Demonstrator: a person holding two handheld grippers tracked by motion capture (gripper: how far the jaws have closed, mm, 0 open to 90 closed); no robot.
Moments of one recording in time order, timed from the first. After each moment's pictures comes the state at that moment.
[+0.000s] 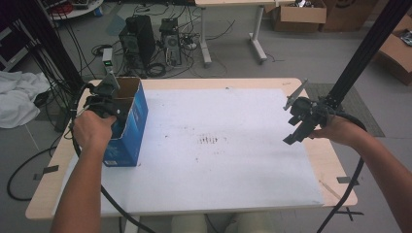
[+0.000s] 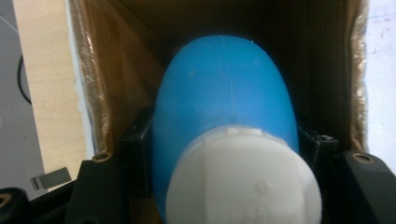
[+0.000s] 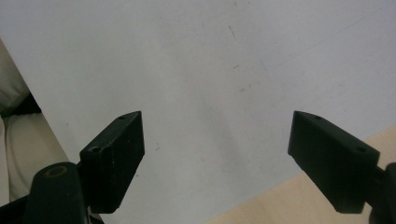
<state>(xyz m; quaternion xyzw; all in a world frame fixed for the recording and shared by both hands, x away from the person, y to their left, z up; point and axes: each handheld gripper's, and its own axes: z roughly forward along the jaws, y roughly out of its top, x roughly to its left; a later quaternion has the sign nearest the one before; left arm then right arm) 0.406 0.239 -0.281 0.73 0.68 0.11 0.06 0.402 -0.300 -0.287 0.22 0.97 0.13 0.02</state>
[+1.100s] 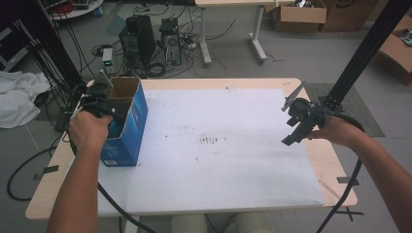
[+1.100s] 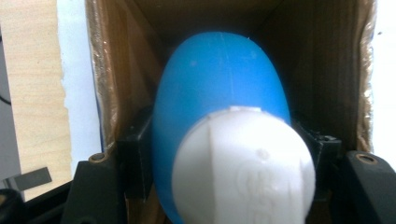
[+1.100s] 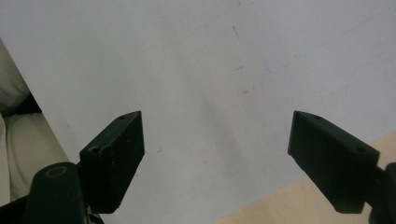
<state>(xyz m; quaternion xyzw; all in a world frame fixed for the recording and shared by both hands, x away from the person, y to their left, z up) 0.402 0.254 -0.278 0.71 0.69 0.09 0.10 0.402 -0.297 -0.291 0.22 0.97 0.13 0.02</state>
